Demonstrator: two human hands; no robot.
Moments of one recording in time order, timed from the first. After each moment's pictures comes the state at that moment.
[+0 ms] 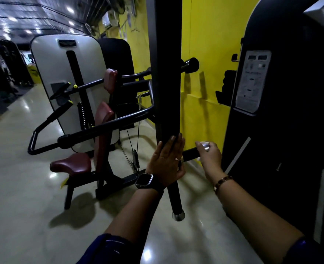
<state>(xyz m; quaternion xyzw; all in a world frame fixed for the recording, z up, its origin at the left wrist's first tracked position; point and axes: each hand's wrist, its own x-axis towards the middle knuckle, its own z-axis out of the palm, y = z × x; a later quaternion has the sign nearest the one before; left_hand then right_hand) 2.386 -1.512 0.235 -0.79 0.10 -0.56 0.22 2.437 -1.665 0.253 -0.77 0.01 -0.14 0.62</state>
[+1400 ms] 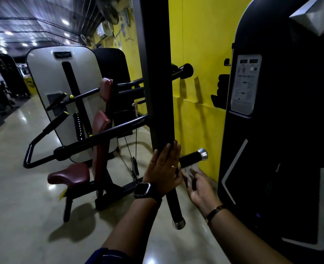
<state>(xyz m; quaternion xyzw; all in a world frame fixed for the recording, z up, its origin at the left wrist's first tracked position) 2.389 -1.512 0.231 -0.79 0.10 -0.57 0.20 2.408 -1.644 0.207 -0.27 0.12 0.12 0.95</state>
